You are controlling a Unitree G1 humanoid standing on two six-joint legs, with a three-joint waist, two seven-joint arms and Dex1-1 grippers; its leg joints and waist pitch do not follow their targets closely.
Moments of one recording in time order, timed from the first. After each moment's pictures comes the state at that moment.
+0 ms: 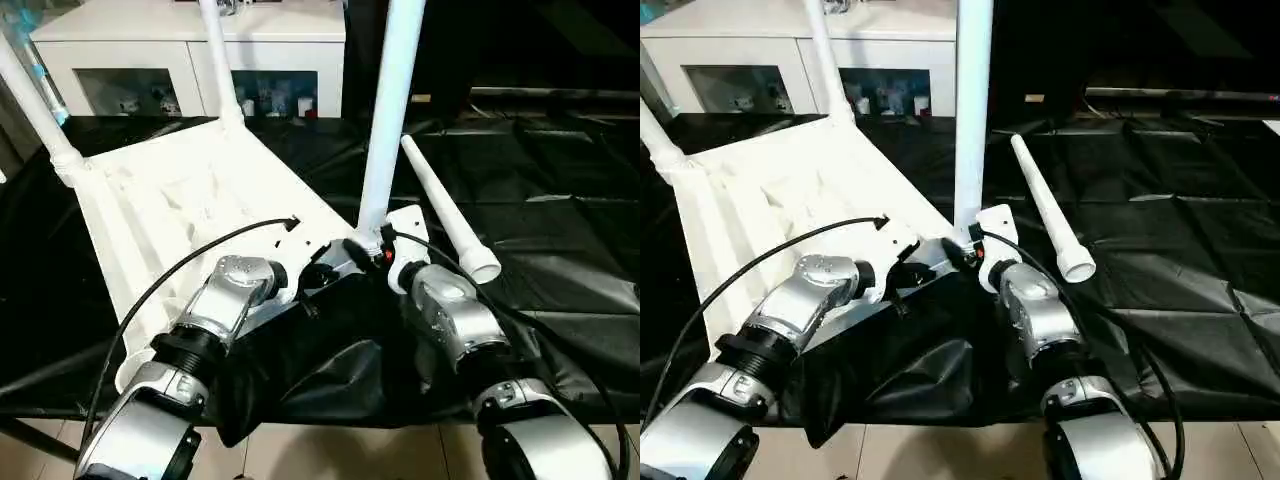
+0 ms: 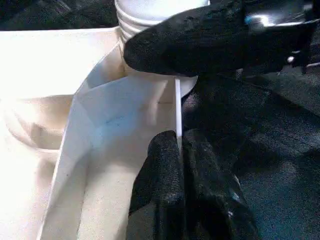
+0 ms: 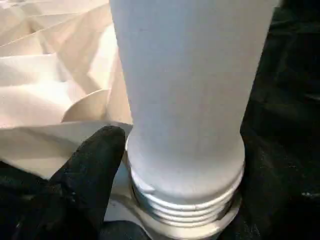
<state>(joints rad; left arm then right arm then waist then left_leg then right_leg) -0.66 0.18 -0.25 0.63 0.04 0.32 -0.79 -0.64 -0.09 0.04 0.82 0.07 0.03 0.51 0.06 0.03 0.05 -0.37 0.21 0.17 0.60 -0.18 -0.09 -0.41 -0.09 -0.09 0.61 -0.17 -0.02</state>
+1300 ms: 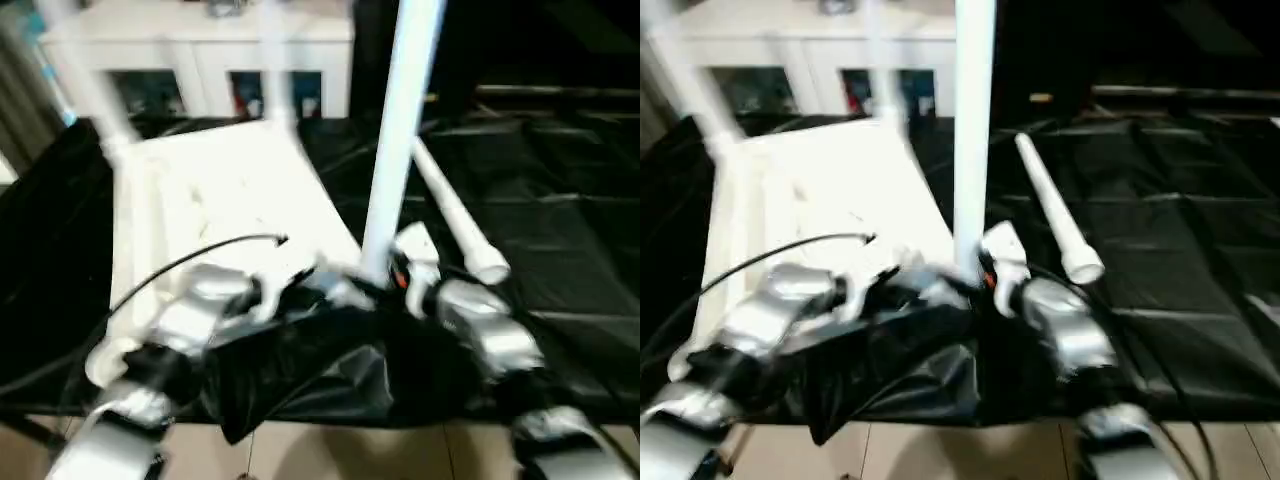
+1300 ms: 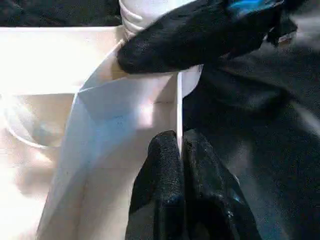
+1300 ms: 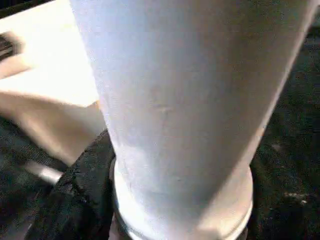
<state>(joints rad) -0.62 0.21 -0.28 0.61 0.03 0.25 -0.88 -0.55 -0.11 0.06 0.70 0.08 0.07 0.50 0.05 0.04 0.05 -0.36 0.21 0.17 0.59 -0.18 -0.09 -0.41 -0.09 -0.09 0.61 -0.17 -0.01</state>
